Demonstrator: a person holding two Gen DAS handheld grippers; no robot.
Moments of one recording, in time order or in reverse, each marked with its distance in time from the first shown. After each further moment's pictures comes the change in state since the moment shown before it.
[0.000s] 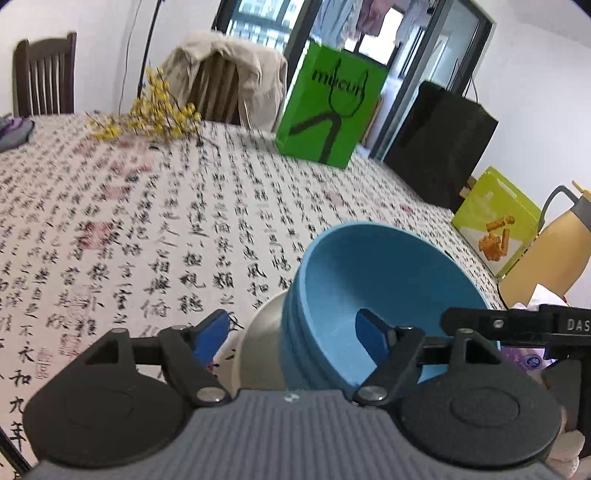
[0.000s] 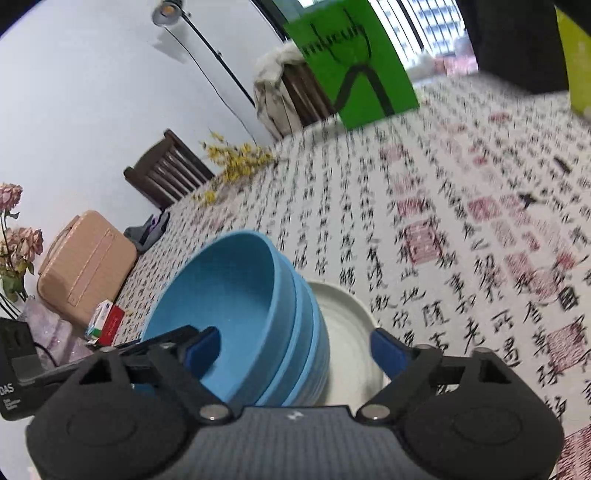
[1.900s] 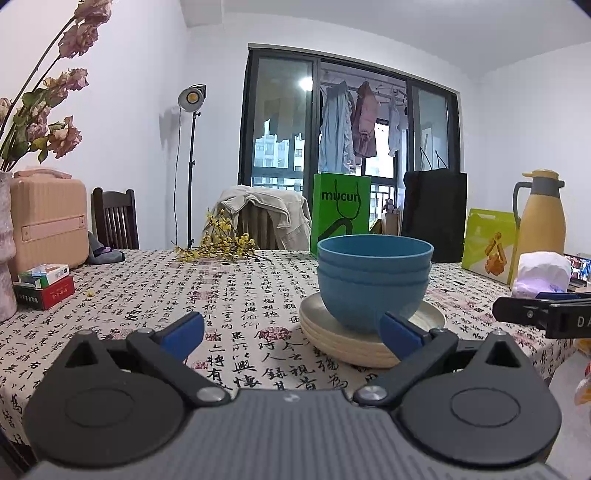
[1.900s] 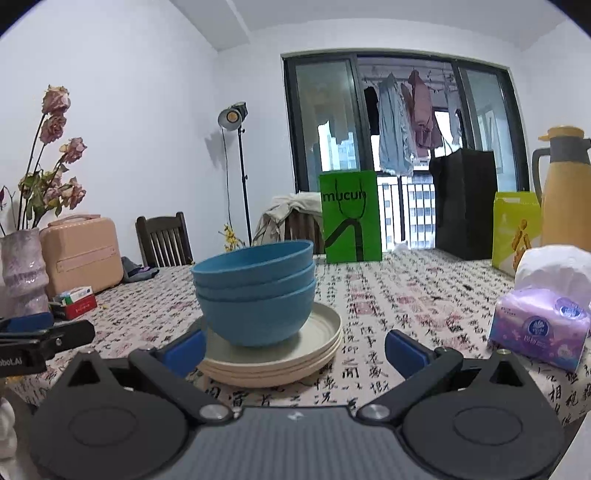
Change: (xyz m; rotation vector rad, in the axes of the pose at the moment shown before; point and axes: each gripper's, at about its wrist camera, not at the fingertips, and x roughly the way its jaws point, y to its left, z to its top) left arm -0.153 -0.017 -0.192 0.223 -0.519 0.188; right arm -0.112 0.053 -0.211 -0.367 -0.532 -0.214
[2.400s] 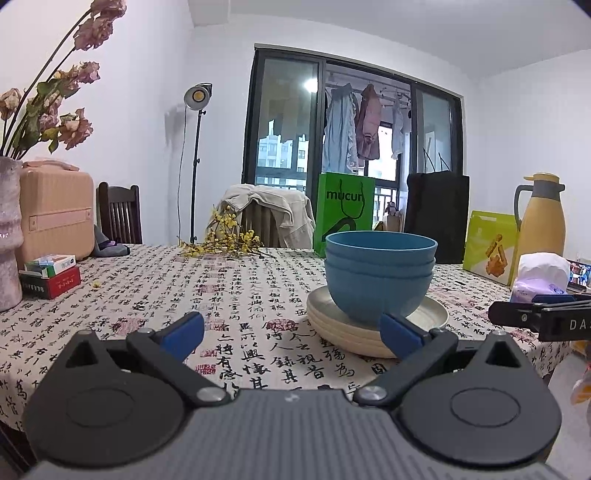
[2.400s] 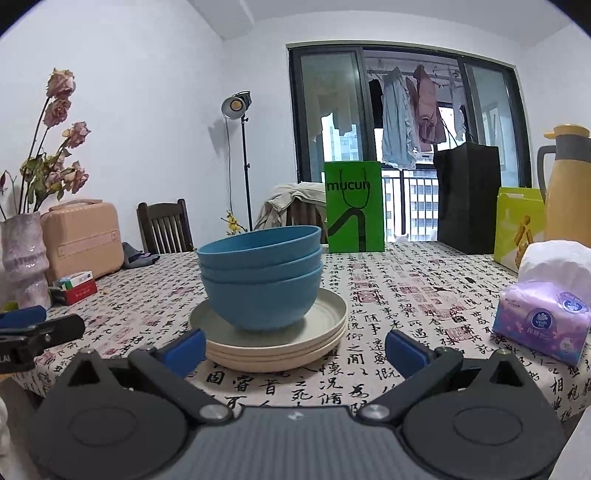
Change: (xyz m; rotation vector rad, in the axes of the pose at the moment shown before) left arm -0.008 0.013 -0.009 -0.029 -0.002 0.000; right arm 0.001 0.013 -0.007 -0.042 0.018 -0.006
